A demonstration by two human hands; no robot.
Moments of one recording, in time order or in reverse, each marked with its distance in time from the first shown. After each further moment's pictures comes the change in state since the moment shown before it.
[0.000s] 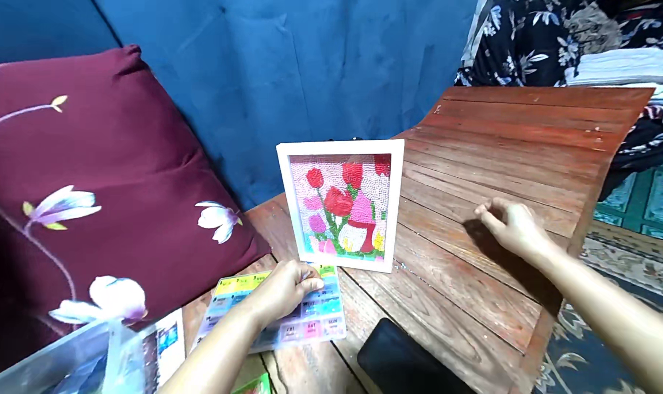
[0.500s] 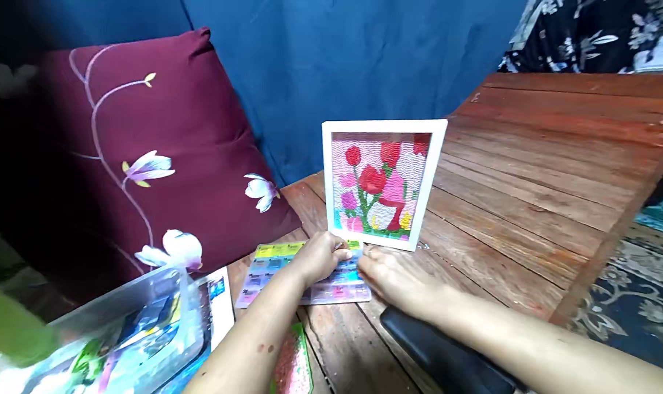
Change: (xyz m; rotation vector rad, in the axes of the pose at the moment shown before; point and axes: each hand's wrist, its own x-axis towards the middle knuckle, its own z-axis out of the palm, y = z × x) left_hand -0.005 0.002 0.010 0.030 0.104 0.038; right_hand -0.097 -0.173 0.105 0.018 -0.174 -0.943
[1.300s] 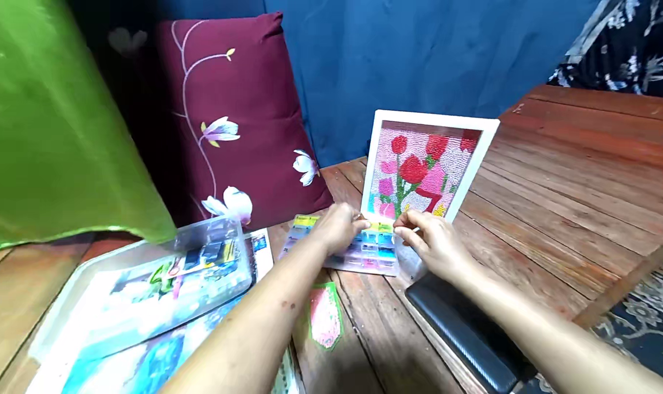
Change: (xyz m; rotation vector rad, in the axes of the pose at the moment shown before) left_hand -0.041 -0.001 -0.022 -0.085 0.154 -0.048; right_hand 0.020 -0.015 -0.030 0.308 0.088 0.329
